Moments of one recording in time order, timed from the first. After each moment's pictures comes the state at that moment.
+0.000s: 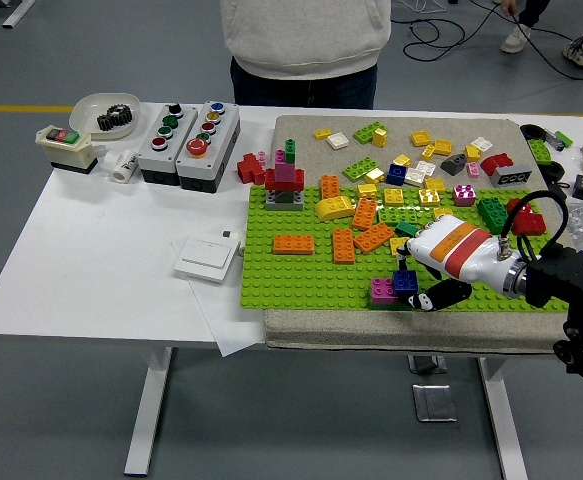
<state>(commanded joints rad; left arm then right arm) -0.16 0.13 -0.28 -0.31 0.52 0.20 0.23 0.63 -0.52 0.64 1.30 -2.24 -0.03 0.18</state>
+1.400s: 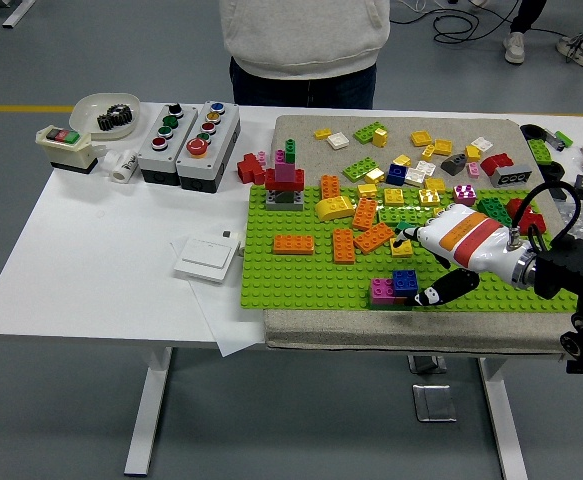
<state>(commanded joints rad) -0.17 0.13 -0.28 -0.31 0.52 0.20 0.23 0.61 -0.52 0.72 1.30 -2.27 0.00 0.17</state>
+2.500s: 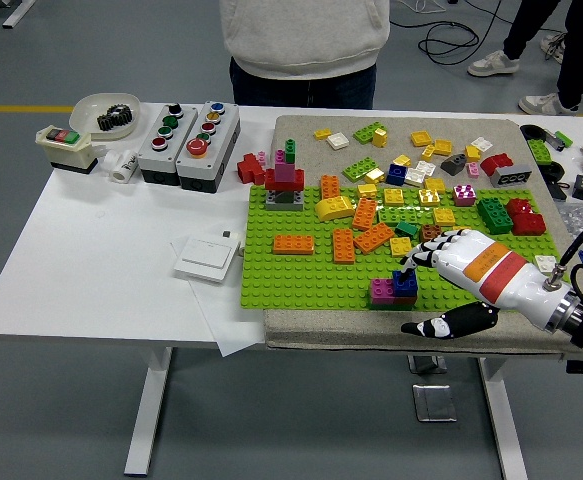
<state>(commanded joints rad) -0.16 0.13 -0.29 -0.31 0.54 0.20 0.23 0.36 -0.64 0.83 1.55 -2.08 -0.13 0.26</state>
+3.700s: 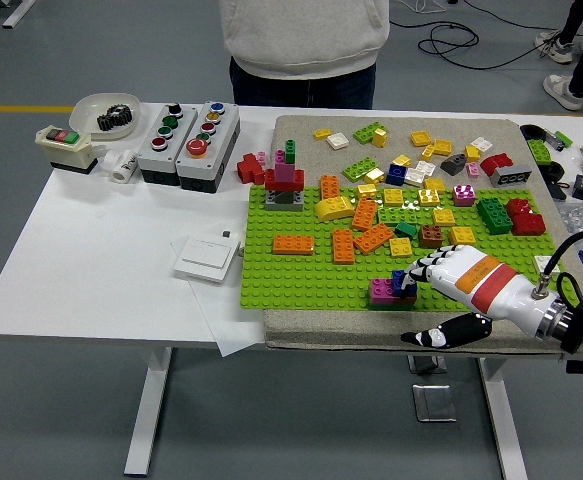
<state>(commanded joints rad) -0.16 0.13 -0.28 -0.31 0.53 0.20 0.23 0.39 -0.63 0.77 1.50 -2.11 -0.09 0.24</state>
